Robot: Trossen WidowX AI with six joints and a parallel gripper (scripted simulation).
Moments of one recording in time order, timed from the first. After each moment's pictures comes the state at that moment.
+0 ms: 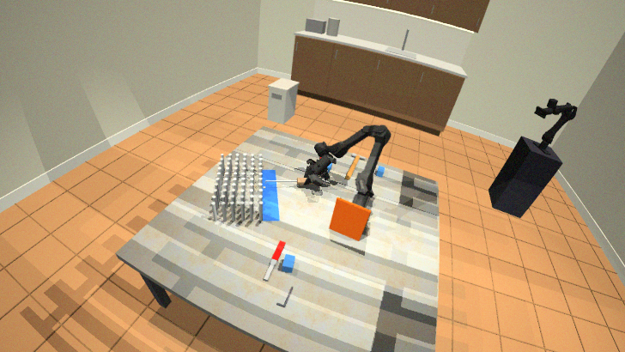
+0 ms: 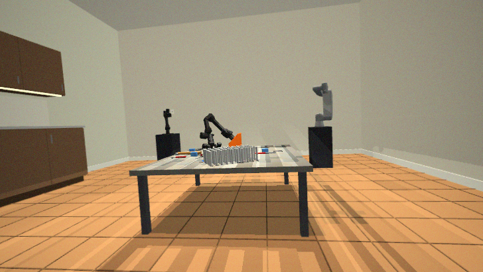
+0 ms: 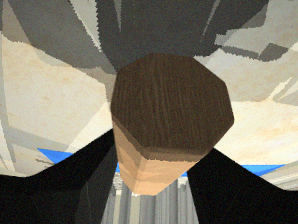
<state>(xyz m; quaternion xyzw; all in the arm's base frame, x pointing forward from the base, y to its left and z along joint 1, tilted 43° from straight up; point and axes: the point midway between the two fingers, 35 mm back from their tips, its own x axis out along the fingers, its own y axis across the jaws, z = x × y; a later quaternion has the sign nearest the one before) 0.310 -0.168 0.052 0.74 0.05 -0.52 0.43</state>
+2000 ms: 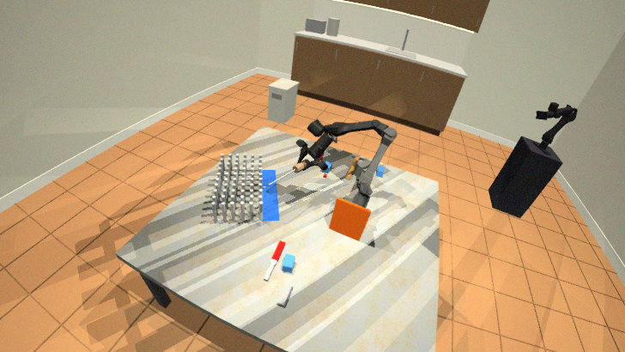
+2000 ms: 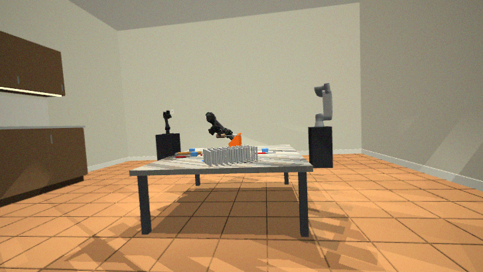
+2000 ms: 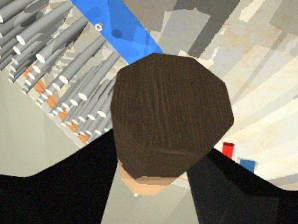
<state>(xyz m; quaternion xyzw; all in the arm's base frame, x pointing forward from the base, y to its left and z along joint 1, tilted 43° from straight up) 0.317 -0.003 0.104 0.55 0.32 -0.43 0.64</state>
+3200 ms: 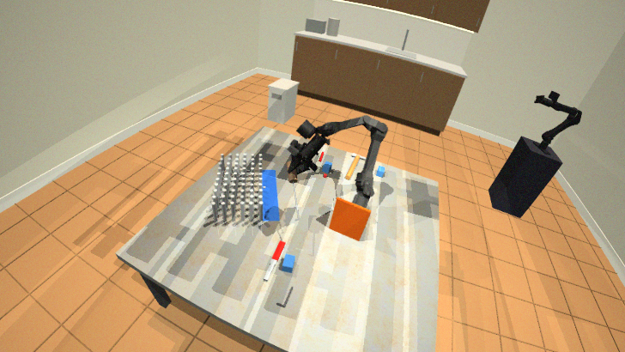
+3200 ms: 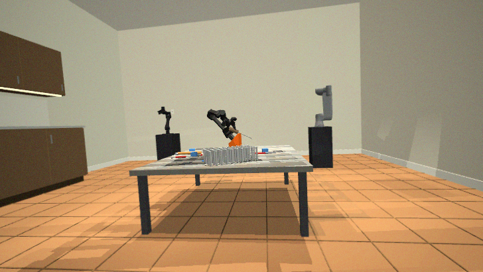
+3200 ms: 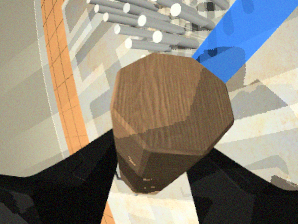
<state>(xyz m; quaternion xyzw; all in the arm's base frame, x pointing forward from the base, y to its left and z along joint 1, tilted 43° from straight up) 0.314 0.118 0.054 0.13 0.56 -0.12 0.81</state>
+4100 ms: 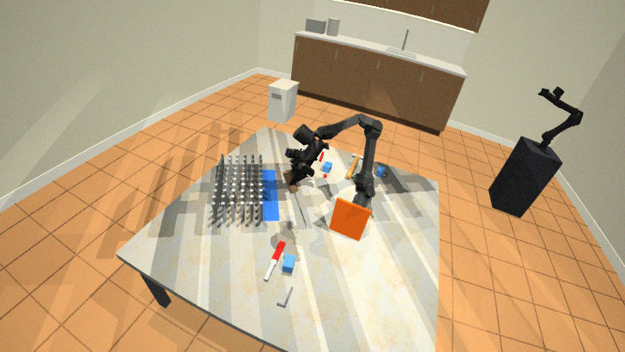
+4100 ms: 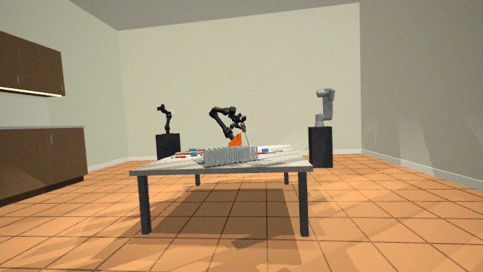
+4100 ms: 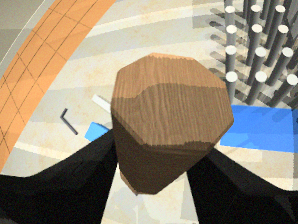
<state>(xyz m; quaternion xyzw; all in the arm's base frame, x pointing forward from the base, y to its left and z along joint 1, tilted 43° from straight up) 0.283 0.198 0.013 -0.22 0.58 0.18 0.76</state>
